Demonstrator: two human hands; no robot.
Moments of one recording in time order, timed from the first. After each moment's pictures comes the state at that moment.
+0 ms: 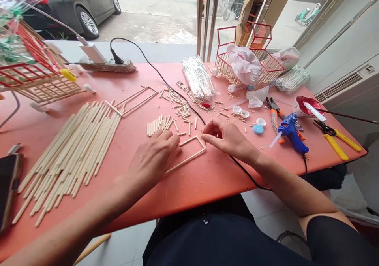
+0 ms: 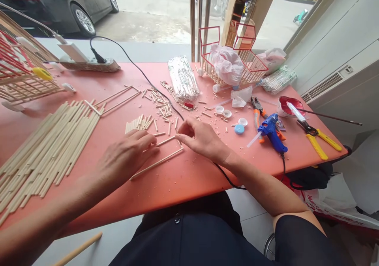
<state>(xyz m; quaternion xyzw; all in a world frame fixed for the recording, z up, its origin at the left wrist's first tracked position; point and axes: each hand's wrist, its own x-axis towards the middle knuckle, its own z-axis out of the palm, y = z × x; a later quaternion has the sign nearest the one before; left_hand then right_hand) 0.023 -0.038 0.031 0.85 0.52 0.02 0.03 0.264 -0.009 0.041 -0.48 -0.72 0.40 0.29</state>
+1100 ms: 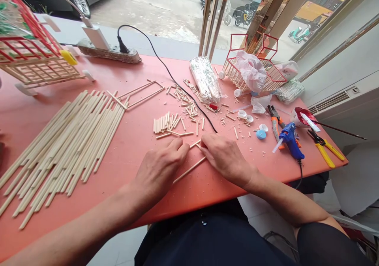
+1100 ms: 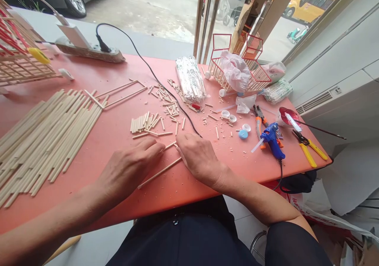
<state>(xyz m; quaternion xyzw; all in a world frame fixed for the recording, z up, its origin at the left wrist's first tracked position) 0.020 -0.058 0.031 0.87 0.49 0.05 0.03 0.227 -0.038 0.041 -0.50 -0.86 0.09 0.04</state>
